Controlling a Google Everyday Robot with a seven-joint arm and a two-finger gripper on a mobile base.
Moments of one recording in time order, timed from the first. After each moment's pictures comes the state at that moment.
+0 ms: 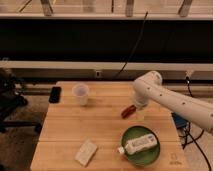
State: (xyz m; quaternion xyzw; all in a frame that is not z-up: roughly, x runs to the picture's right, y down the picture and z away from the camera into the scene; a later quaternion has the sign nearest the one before) arm 0.183 0.129 0.831 -0.29 -0.06 -0.12 0.95
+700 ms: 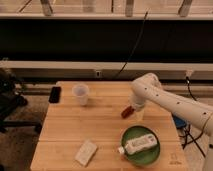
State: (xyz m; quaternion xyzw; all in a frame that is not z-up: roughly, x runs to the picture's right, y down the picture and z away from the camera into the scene) arm 0.172 0.145 0.853 -0.31 -0.09 -0.16 0.93
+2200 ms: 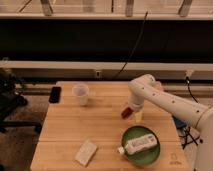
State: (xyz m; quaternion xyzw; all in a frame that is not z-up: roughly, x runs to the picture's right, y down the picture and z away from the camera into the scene) arm 0.166 0.158 0.867 -0.33 -0.11 -0.18 0.92
